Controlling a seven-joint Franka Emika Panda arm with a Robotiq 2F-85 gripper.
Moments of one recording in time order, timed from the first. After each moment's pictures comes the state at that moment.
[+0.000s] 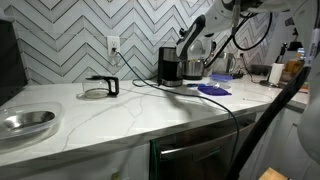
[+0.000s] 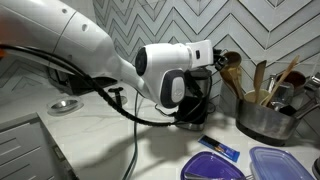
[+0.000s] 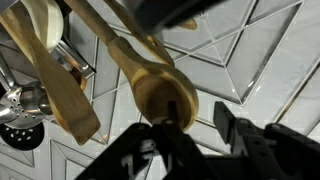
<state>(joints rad) -0.29 0.52 -0.16 -1.64 -0.03 3.71 0.60</state>
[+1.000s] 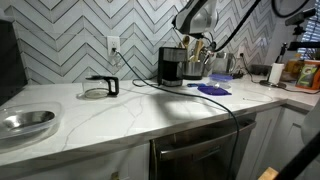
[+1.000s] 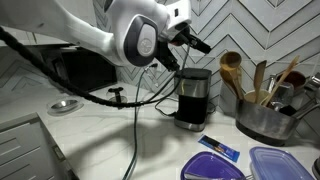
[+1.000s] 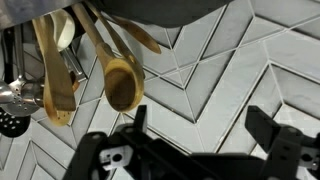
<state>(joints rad) -0.25 0.17 -0.11 -1.83 -0.10 3.23 0.45</state>
